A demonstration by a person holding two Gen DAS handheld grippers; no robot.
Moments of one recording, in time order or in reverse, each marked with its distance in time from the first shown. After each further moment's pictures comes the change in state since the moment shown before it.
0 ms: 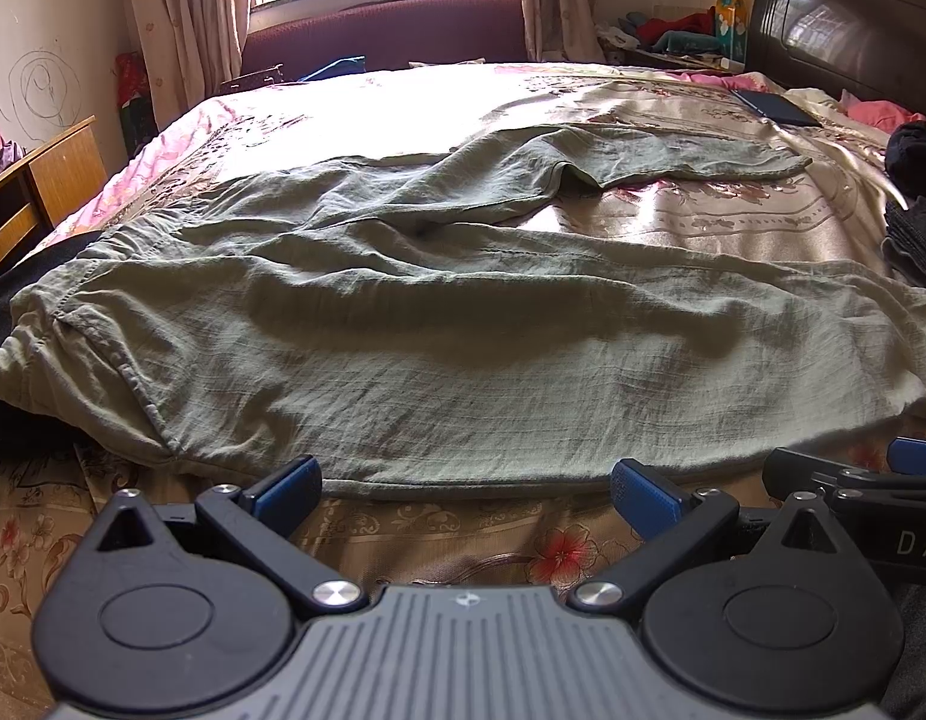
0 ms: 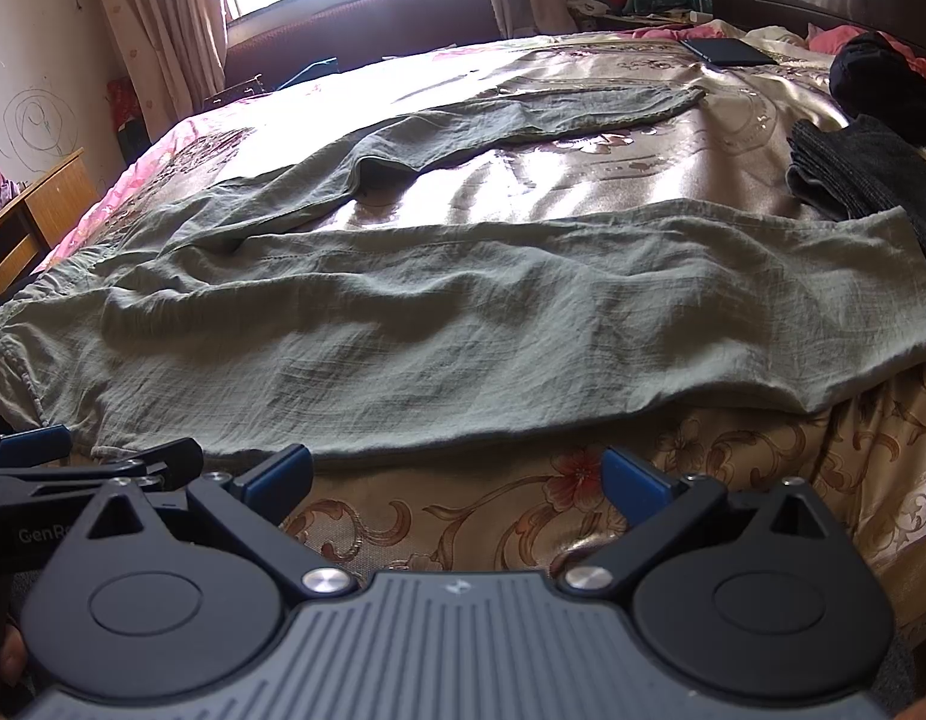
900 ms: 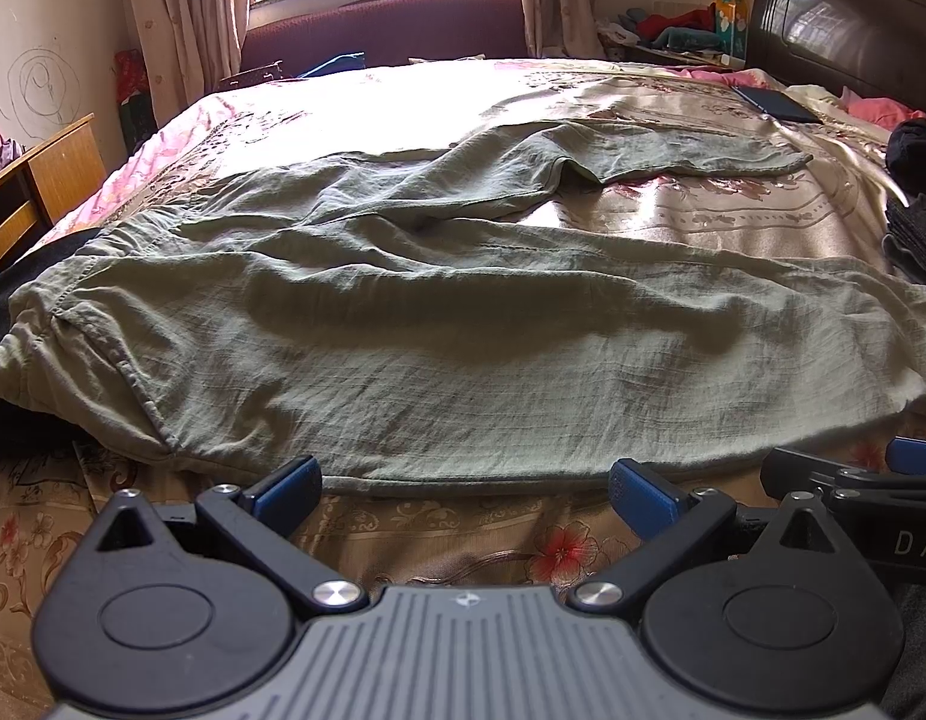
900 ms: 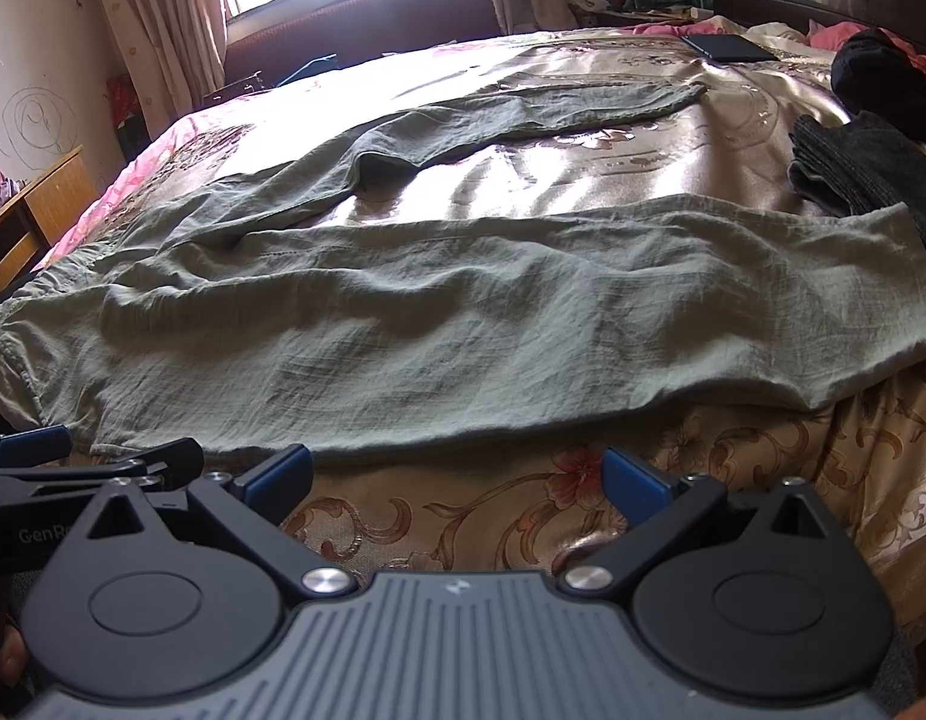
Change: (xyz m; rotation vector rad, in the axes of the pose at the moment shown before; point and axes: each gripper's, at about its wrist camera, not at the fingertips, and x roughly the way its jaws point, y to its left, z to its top) left arm 0.001 0.000 -0.003 0.000 0.004 0.001; right arm 0.002 0.001 -0.001 0.001 0.002 0.002
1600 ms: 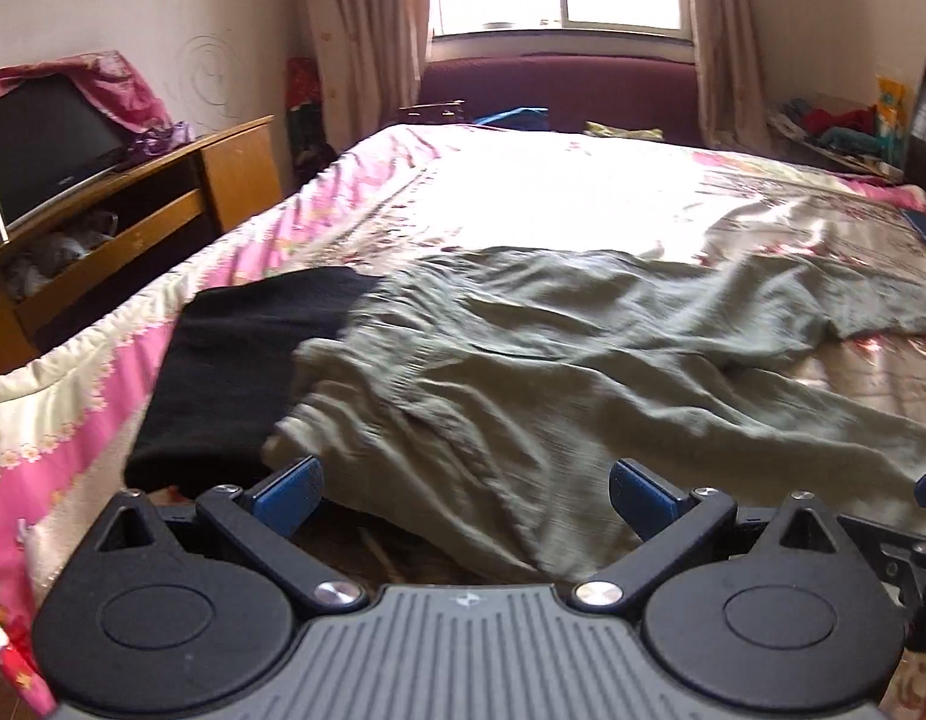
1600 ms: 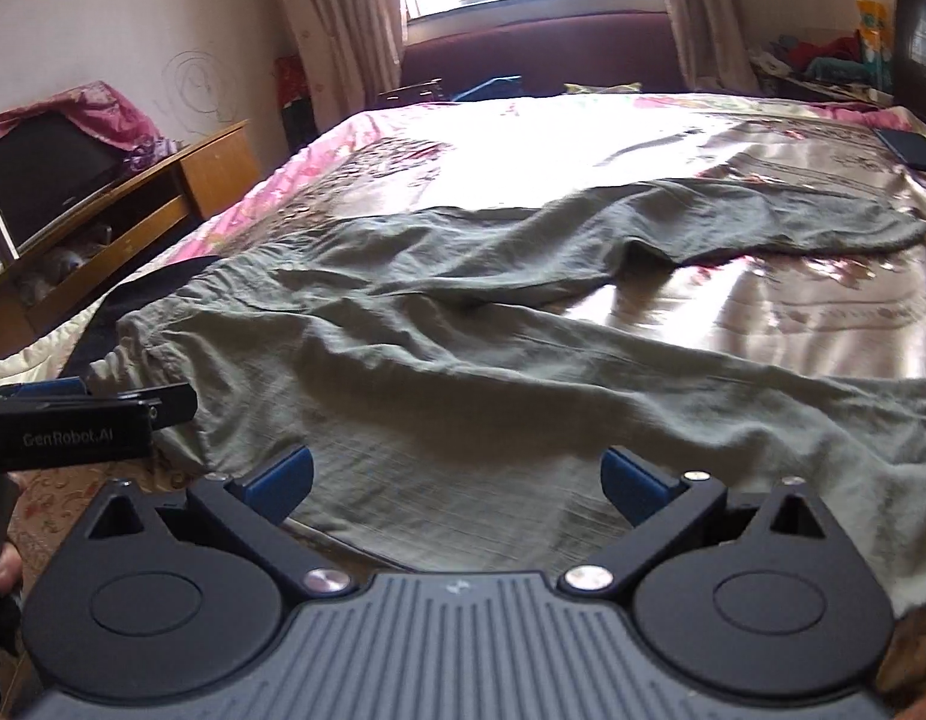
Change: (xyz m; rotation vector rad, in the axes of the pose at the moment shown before) left arm -0.035 0.159 0.038 -0.202 -0.109 0.269; right arm 0.022 0.126 0.054 -0.257 -0.031 0.335
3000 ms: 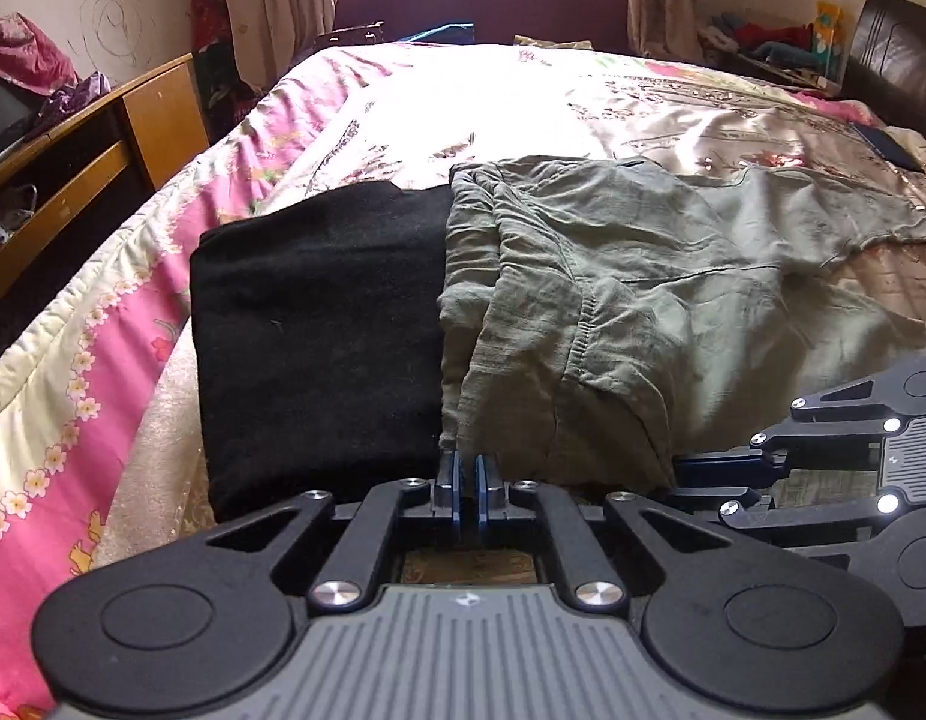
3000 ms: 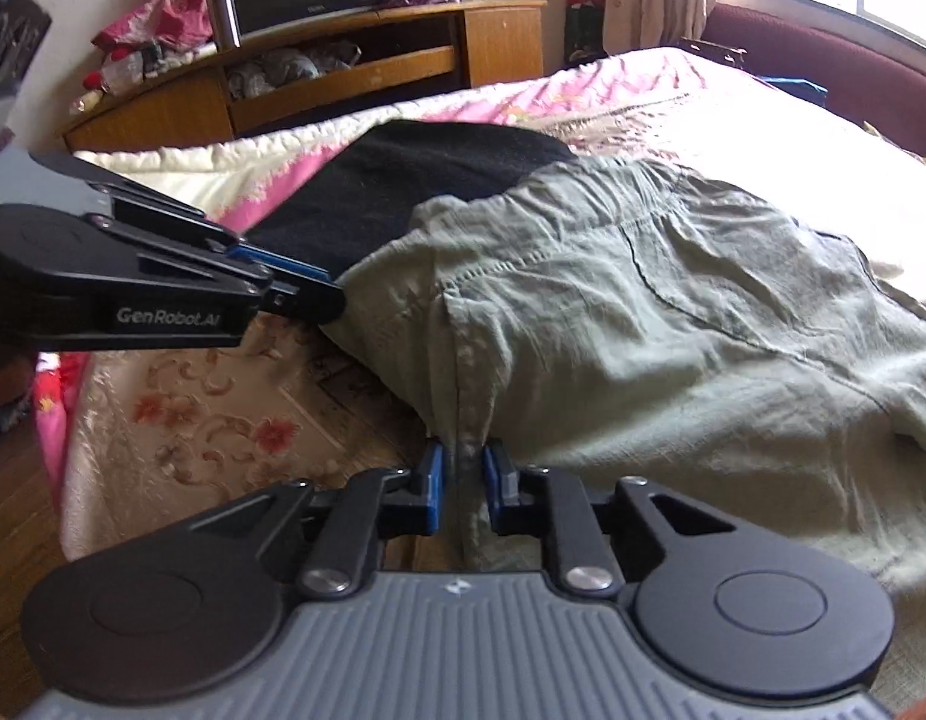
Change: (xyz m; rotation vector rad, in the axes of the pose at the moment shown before) left arm 0.050 0.108 0.006 0.142 0.201 -0.197; right arm 0.113 0.158 0.007 -0.385 0.232 0.235
